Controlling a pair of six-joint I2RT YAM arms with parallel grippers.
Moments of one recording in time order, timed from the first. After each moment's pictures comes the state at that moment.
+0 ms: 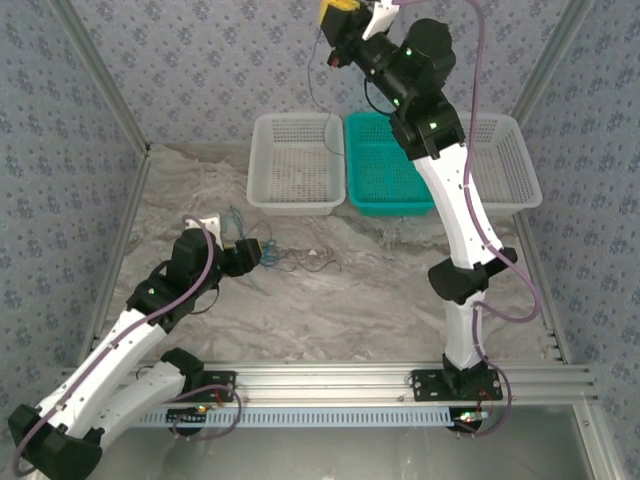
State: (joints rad) left arm -0.54 0.77 0.74 -0.53 -0.10 -0.60; right arm 0.53 2.03 2.71 -0.25 -0.20 0.19
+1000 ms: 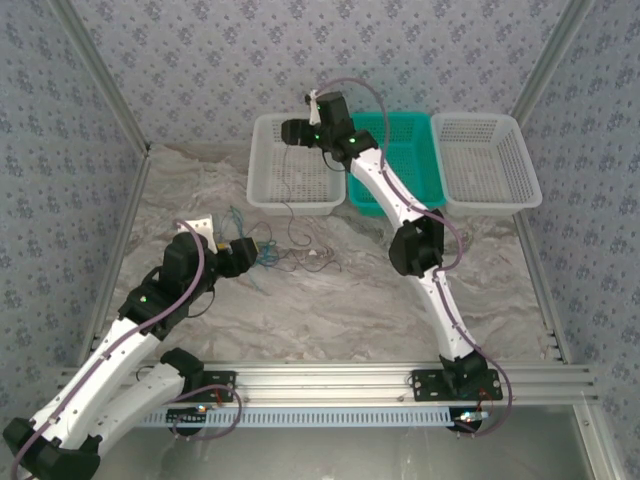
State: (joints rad) left arm -0.55 0.71 0.74 -0.53 -0.12 -0.61; right arm 0.51 2.53 2.64 -0.58 -0.15 0.39
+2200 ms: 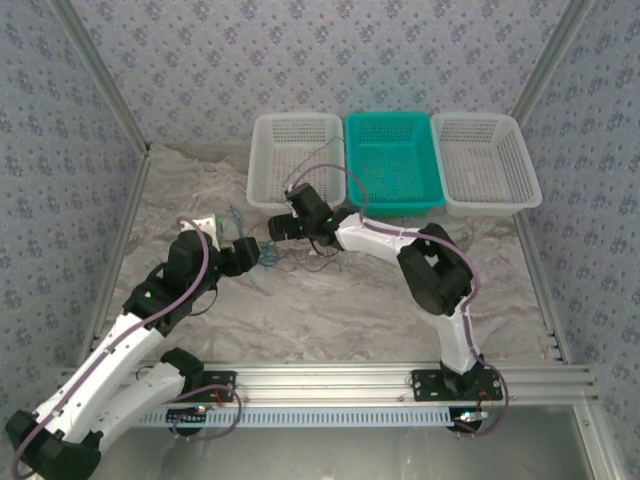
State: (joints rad) left arm -0.55 0.74 0.74 -0.53 -0.12 -0.63; right arm 0.80 2.05 1.47 -0.16 0.04 0.45
